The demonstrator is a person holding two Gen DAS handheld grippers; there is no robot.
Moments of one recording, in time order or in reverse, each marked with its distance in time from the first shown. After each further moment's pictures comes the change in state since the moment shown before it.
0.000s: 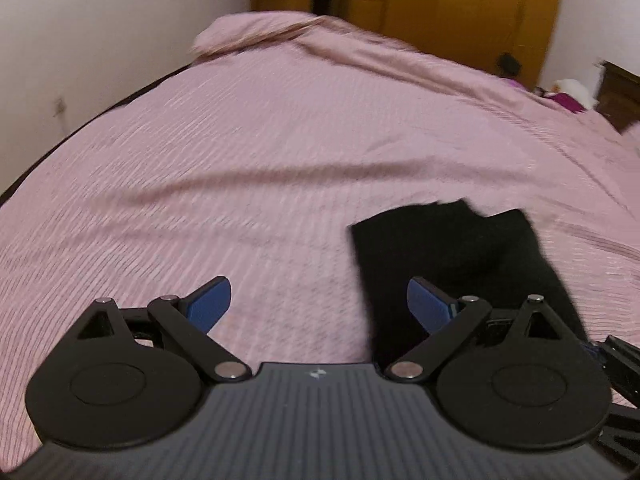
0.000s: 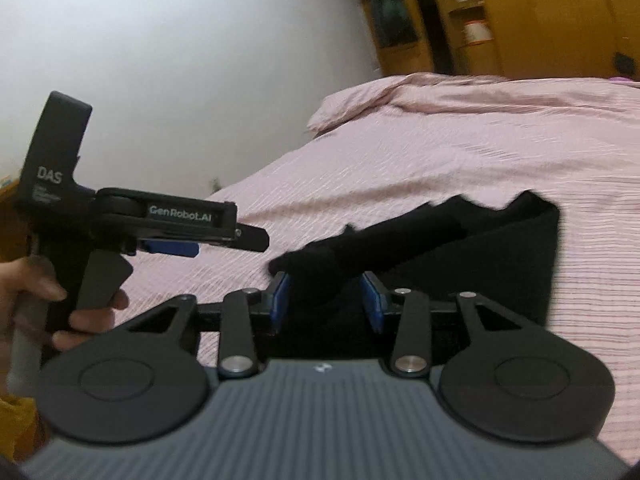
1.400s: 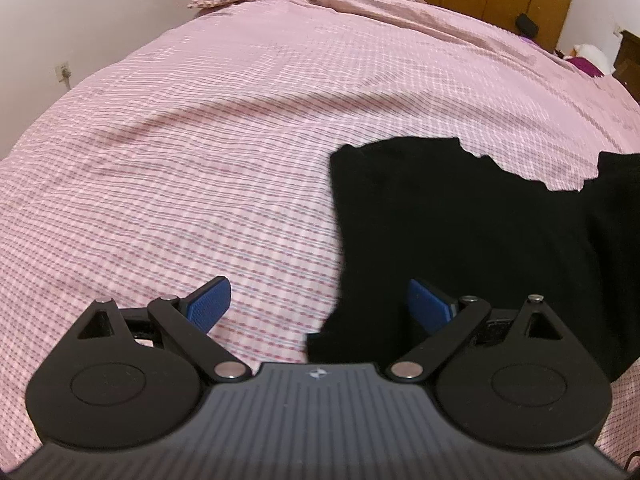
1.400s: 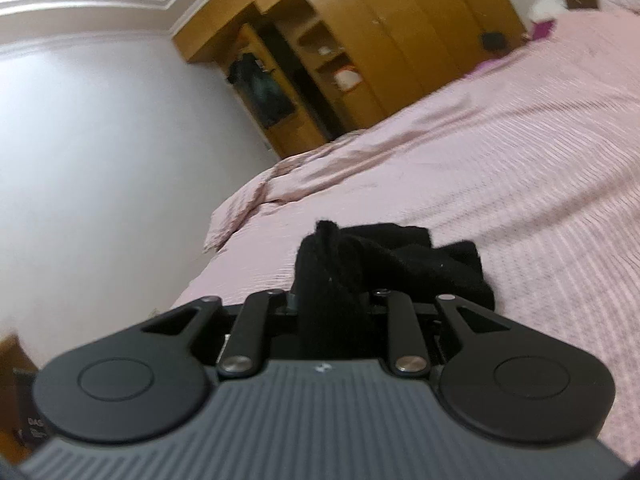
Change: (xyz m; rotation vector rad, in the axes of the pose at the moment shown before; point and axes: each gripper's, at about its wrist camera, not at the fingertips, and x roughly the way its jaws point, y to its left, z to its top) left arm 0.019 -0.026 -0.033 -0.030 0.141 0.070; right arm -0.069 -0.156 0.042 0.342 -0.225 -0.164
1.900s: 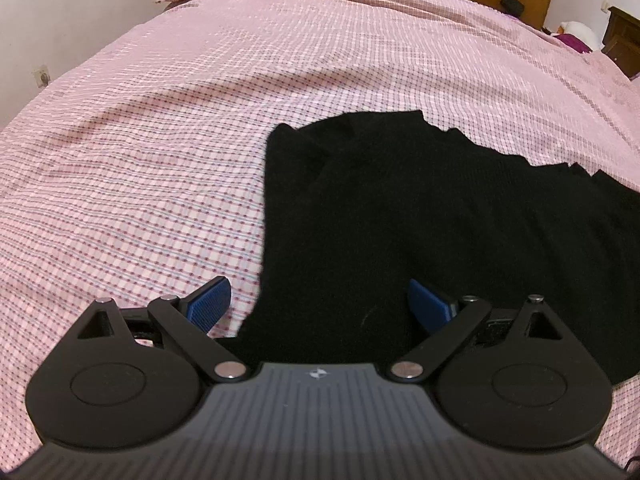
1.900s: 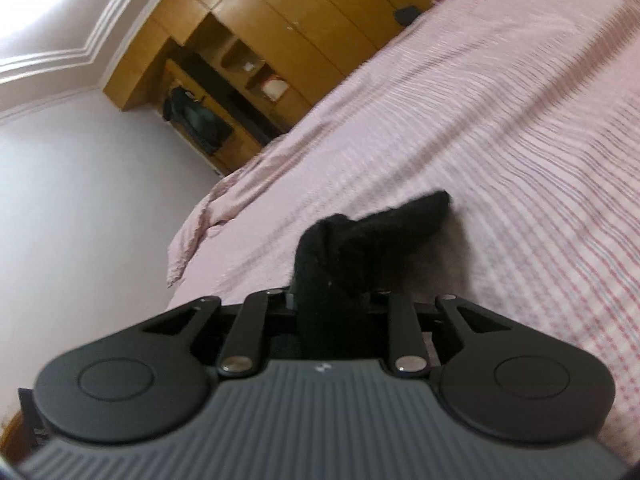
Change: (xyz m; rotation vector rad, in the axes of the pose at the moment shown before) left arm 0.027 -0.050 -0.002 0.050 0.041 -0.020; right arm -0.046 -0.107 -0.031 0.255 -0.024 -0.103
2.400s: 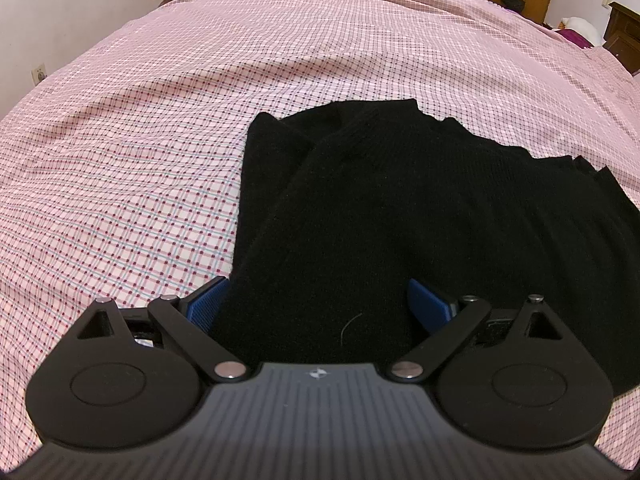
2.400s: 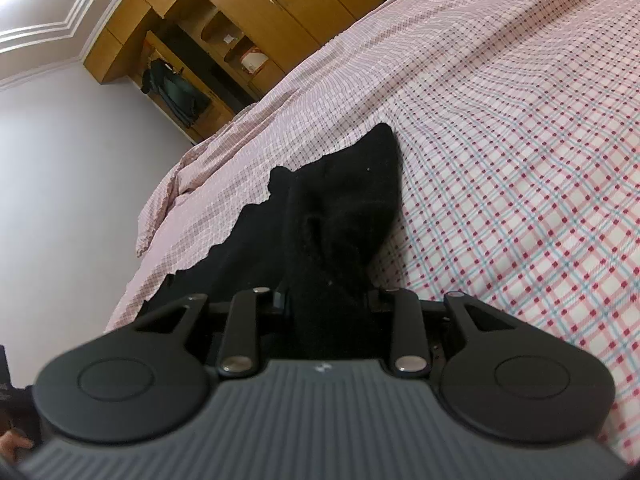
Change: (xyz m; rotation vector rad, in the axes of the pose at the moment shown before) left arm 0.020 -0.014 -0.001 0.007 0.013 0.004; right arm 0.009 -0.049 -0.028 0.002 0.076 -0.077
